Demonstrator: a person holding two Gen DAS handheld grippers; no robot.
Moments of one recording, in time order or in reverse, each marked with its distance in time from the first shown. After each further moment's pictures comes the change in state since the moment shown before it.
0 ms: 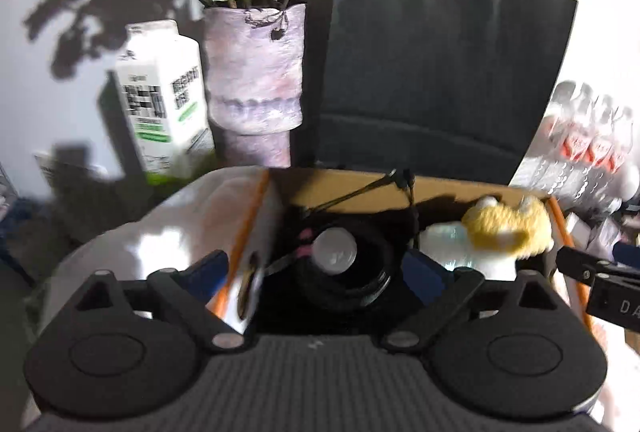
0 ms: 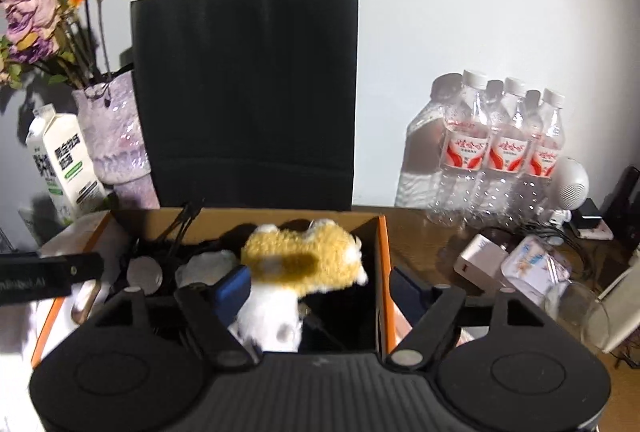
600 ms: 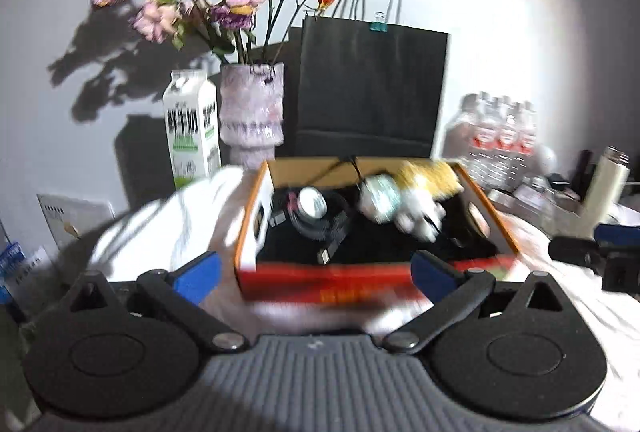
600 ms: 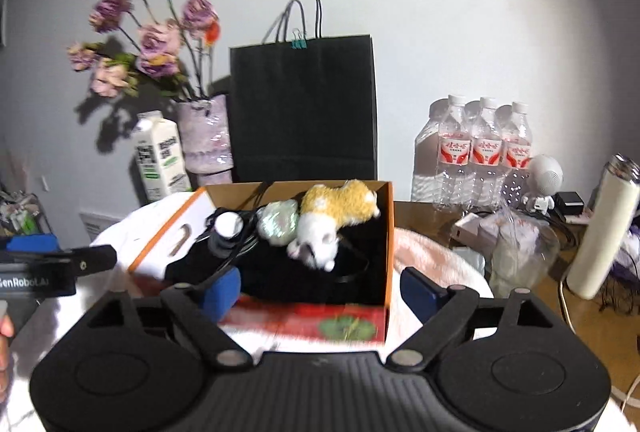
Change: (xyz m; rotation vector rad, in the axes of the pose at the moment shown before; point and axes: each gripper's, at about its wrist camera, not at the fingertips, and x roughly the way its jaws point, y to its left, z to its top) left arm -0.151 0.026 -0.151 0.048 -0.256 -0.122; right arm -0.160 -0.027 -0.140 0.005 -0.210 0.153
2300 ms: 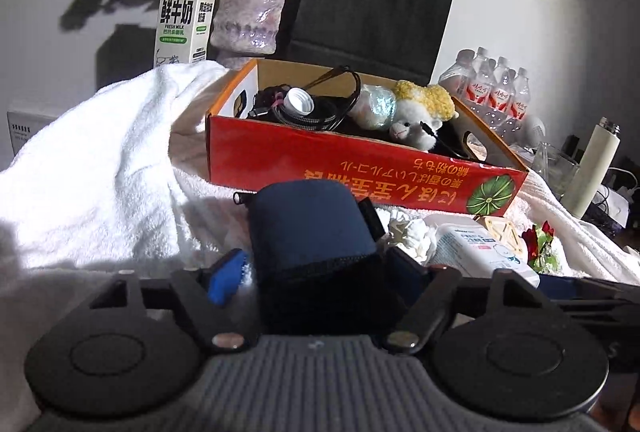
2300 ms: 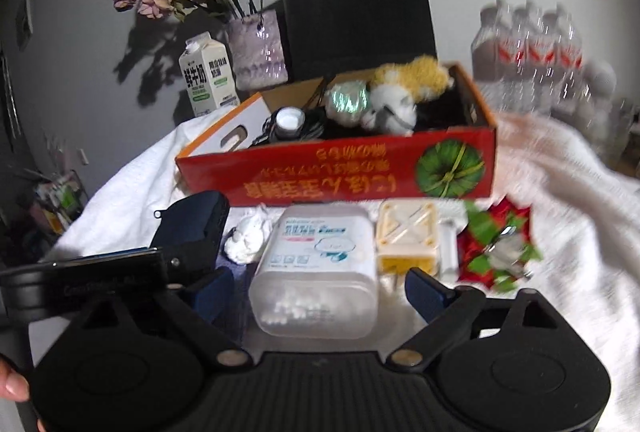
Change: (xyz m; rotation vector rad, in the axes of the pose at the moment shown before) left arm 0.052 0.017 -0.104 -0.119 0.055 -0.092; right arm 0.061 0.036 -0.112 0.070 0.114 0.152
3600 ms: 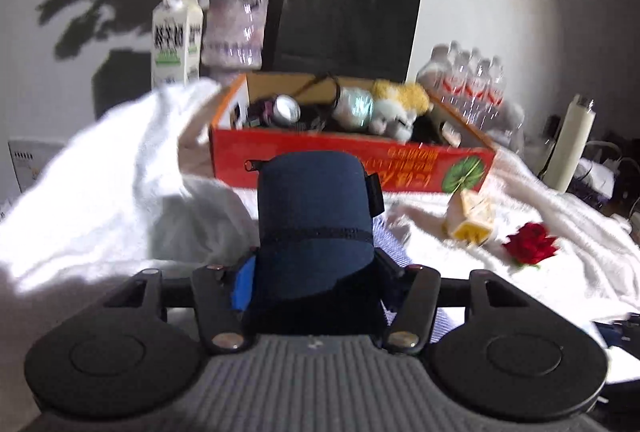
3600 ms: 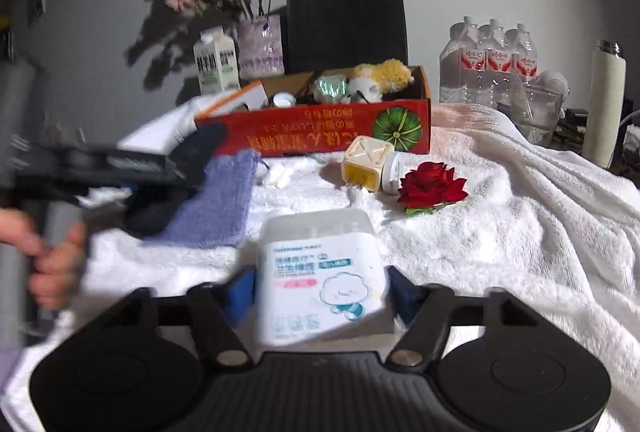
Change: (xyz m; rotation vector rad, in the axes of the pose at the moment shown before) left arm -0.056 -0.008 -0.014 0.085 -0.032 -0.004; right arm -0.095 0.008 -0.073 -0.117 -0.050 -0.105
